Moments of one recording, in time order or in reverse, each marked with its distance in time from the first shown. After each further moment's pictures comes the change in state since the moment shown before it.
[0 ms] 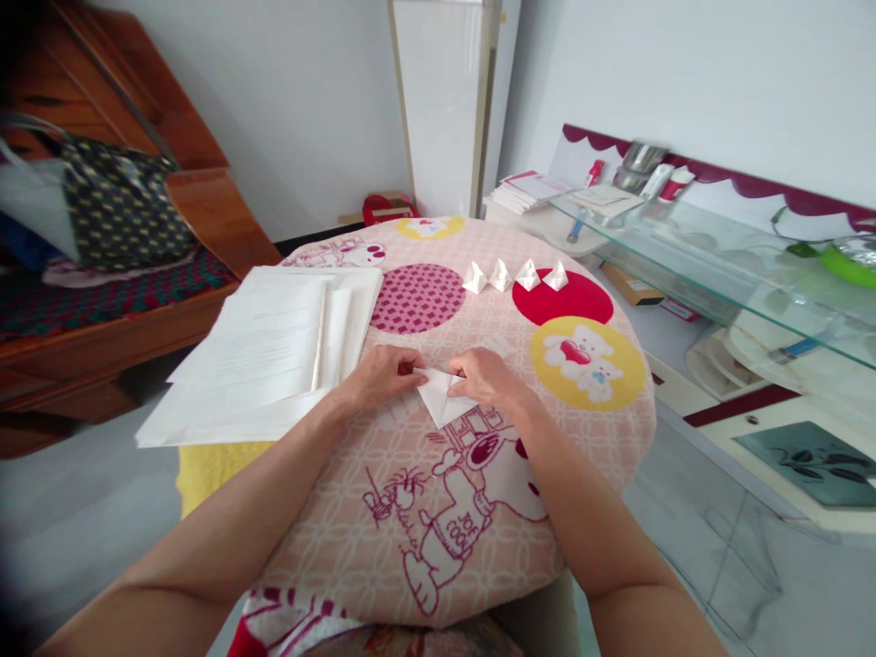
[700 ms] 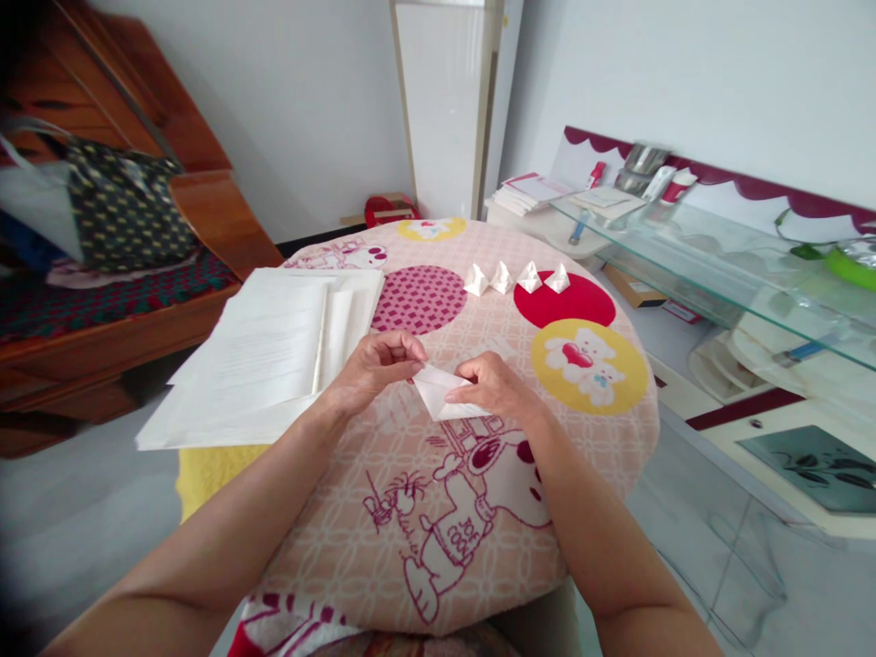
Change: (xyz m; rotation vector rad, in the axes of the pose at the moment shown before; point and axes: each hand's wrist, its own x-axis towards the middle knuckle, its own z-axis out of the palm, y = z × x) left_hand -0.008 0.033 -0.006 -0.722 0.067 -0.041; right_hand -0.019 0.001 -0.005 0.333 -0.031 -0.006
